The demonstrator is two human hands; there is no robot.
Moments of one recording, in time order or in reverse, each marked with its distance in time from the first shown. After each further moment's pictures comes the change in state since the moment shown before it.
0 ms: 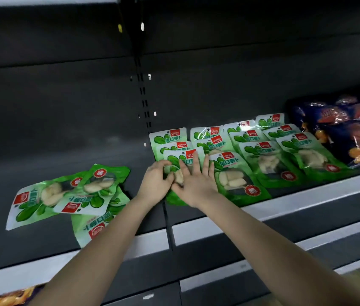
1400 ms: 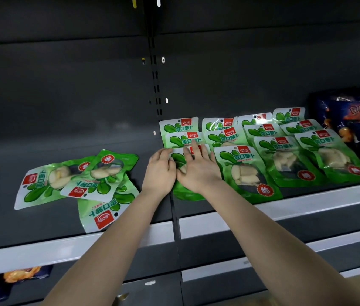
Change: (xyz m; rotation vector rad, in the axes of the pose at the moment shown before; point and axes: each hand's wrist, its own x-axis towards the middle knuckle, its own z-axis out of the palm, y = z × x) left_hand -0.003 -0.004 0.005 -0.011 0.139 -0.070; right_hand 0.023 -0.010 -0.004 0.011 0.026 -0.083
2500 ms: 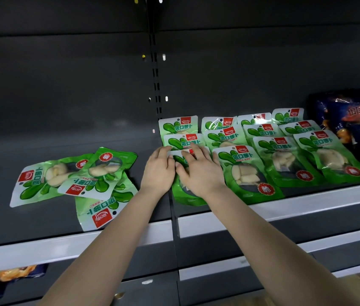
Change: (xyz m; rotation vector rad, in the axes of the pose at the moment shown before) left_hand 0.000 0.000 -0.001 -0.006 -0.006 -0.002; right_hand -0.012 0.006 0.010 0.102 0.228 -0.052
